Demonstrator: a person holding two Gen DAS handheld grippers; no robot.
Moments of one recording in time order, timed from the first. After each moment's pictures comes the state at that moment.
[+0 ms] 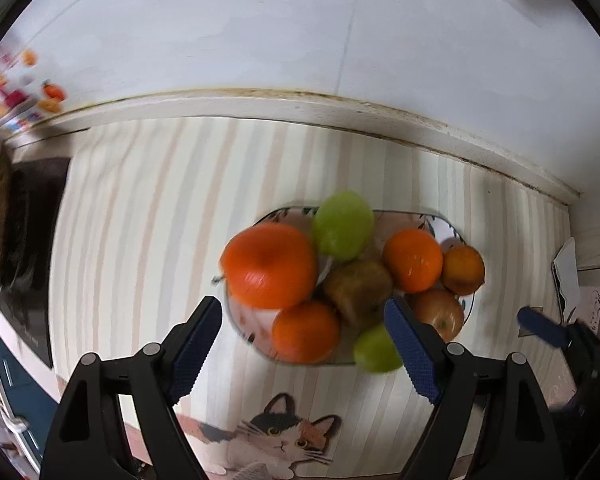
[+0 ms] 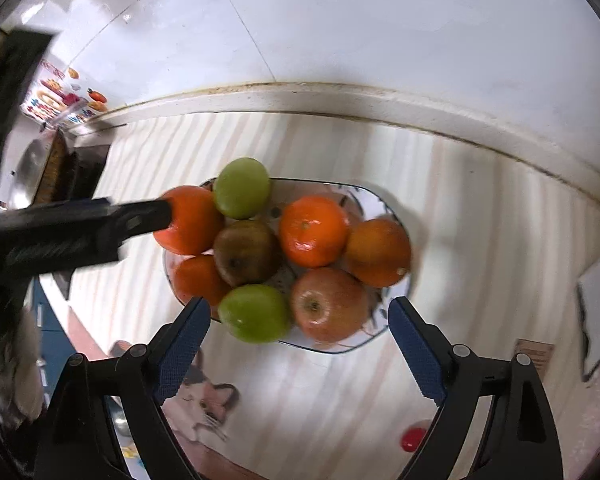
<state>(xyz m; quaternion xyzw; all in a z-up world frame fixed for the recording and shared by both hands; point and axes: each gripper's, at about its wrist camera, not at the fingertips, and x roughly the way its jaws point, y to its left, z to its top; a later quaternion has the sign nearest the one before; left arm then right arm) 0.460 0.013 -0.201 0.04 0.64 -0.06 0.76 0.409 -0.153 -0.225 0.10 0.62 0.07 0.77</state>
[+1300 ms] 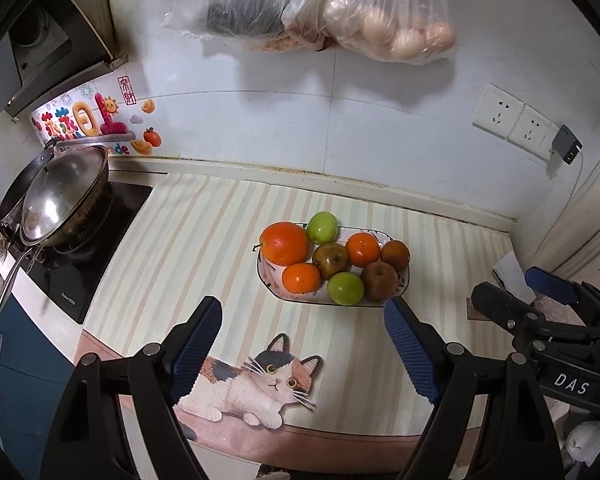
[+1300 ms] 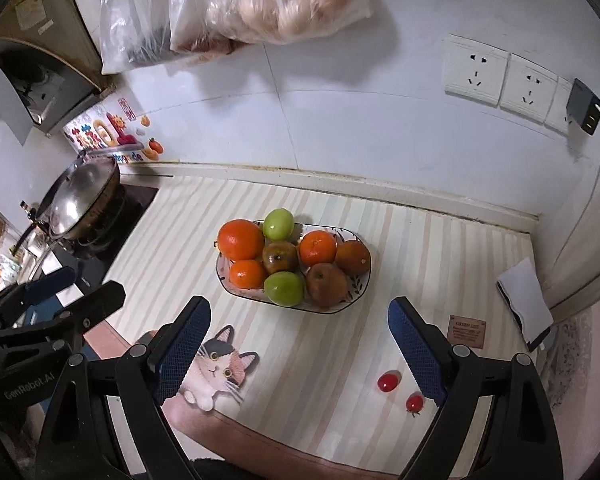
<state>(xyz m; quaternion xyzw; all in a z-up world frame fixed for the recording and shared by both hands) 0.255 0.032 -0.060 0.02 0.47 -0.05 0.88 0.244 -0.151 -0.050 0.07 0.48 0.06 0.87</state>
